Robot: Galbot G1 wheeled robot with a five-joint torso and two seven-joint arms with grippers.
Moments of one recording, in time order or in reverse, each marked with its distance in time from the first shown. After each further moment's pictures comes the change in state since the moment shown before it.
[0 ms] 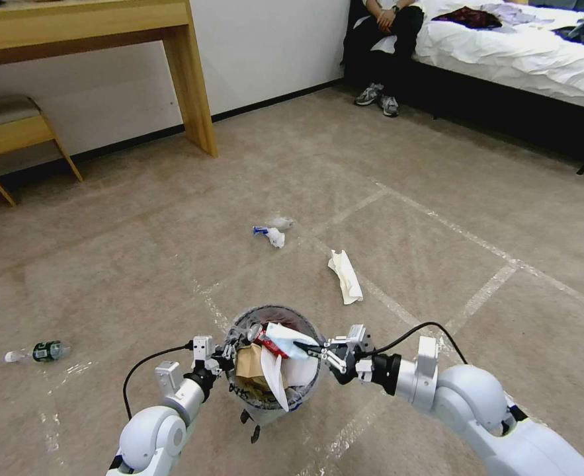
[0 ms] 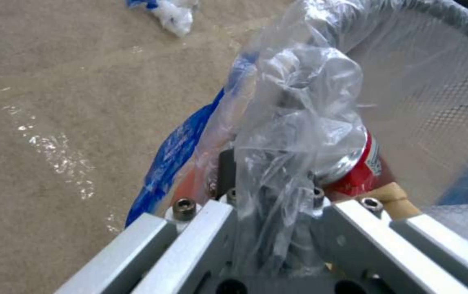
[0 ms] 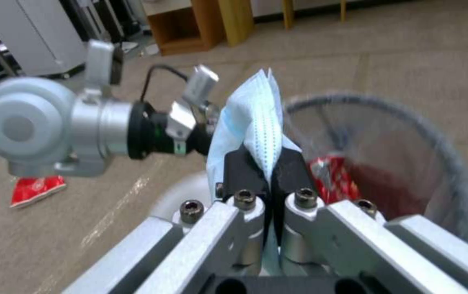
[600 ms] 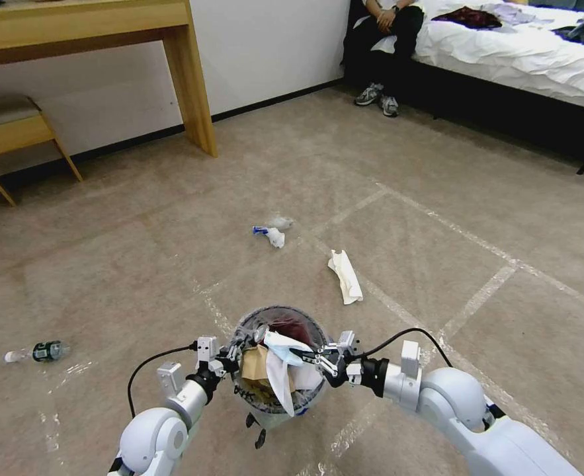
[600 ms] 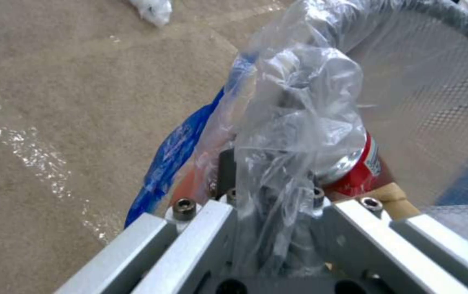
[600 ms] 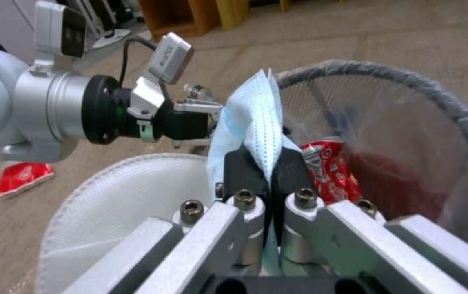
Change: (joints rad) left arm 0.002 0.002 0.016 0.002 -0.011 0.007 0.031; right arm 0.072 0.027 -0.071 -0.104 -0.028 0.019 0.001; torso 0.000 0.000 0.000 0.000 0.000
